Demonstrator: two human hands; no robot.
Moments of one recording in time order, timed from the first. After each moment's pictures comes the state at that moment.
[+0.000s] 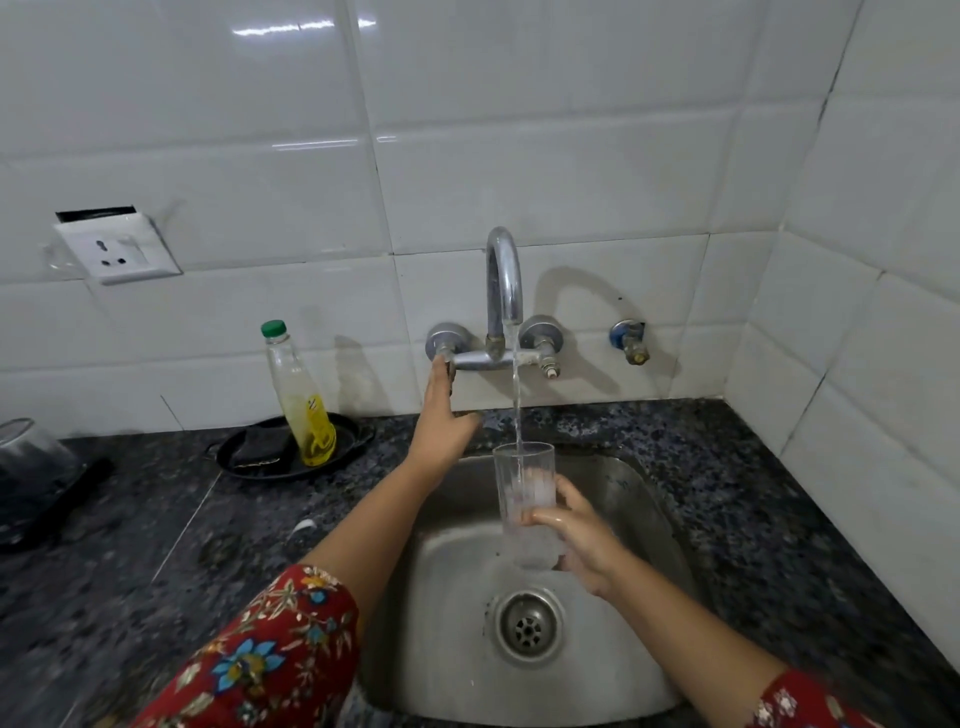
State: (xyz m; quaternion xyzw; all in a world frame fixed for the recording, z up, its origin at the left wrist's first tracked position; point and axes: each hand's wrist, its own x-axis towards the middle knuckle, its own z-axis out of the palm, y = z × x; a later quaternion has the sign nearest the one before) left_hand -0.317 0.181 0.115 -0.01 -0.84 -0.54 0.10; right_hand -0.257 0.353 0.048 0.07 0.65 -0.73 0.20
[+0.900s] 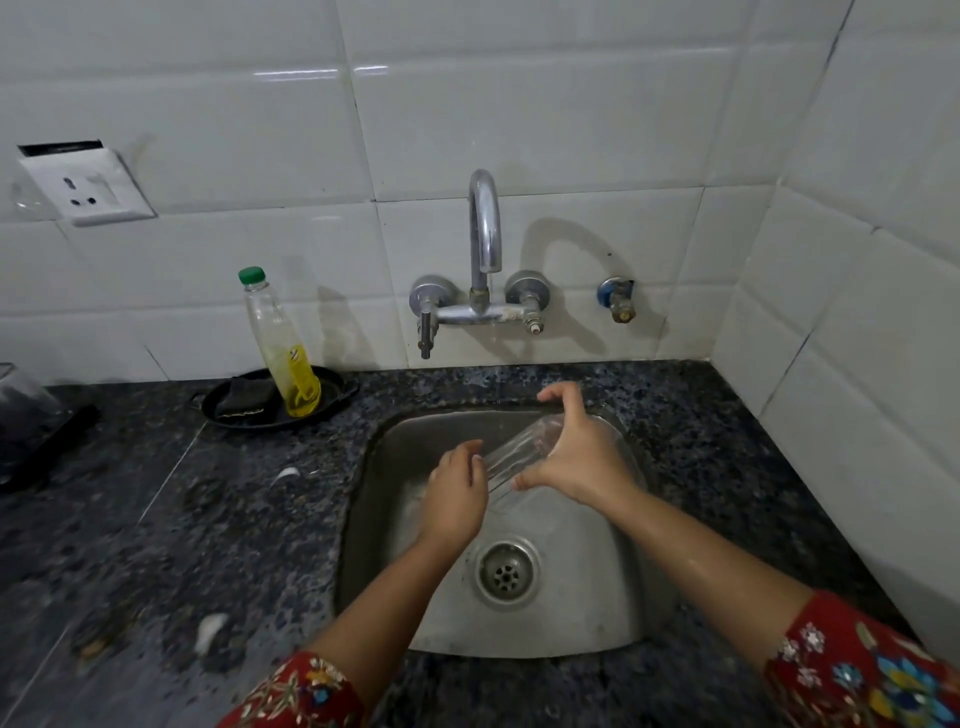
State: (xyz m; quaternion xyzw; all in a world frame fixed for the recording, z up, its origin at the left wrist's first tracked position) left_hand -0.236 0.224 0.029 0.07 -0.91 -0.40 0.05; right_hand -0.246 0.381 0.101 -0.07 0.91 -0.41 0.00
